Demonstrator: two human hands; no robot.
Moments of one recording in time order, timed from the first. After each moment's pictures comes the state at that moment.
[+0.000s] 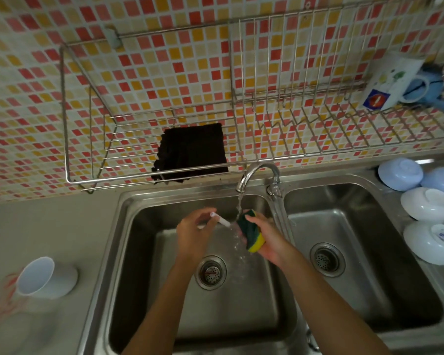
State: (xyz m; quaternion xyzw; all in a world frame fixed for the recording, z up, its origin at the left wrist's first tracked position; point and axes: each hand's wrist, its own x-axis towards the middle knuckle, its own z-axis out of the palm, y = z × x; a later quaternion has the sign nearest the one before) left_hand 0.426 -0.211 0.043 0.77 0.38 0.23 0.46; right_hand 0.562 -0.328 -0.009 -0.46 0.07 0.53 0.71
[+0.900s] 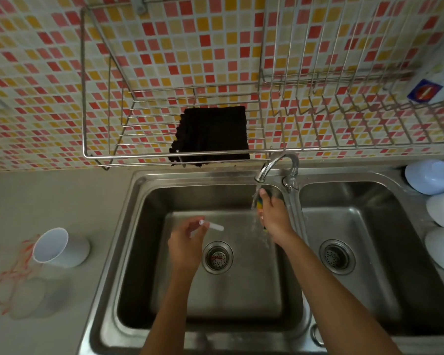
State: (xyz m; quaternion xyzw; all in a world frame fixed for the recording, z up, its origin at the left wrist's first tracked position) left_hand 0.375 -0.214 0.012 0.67 0.52 0.26 0.46; right_hand 0.566 -0.297 -0.012 -0.78 -0.13 0.30 0.53
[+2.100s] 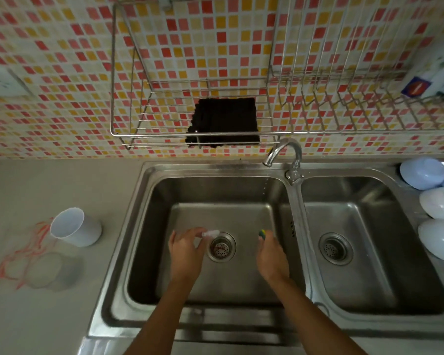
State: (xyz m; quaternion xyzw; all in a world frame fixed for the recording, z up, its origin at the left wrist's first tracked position) left_hand 0.318 -0.230 -0.026 0.82 0.46 0.19 0.30; right_hand 0.463 -0.367 -0.064 -0.91 -0.22 0.21 0.29
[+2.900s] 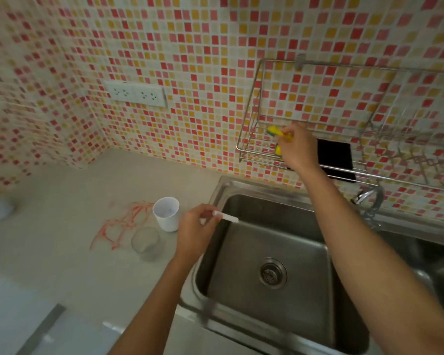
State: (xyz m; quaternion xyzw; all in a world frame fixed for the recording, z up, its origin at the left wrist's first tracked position) left_hand 0.191 -0.160 0.100 0.72 0.46 0.36 0.37; right_hand 0.450 -0.149 0.205 -0.79 -0.43 0.04 0.43
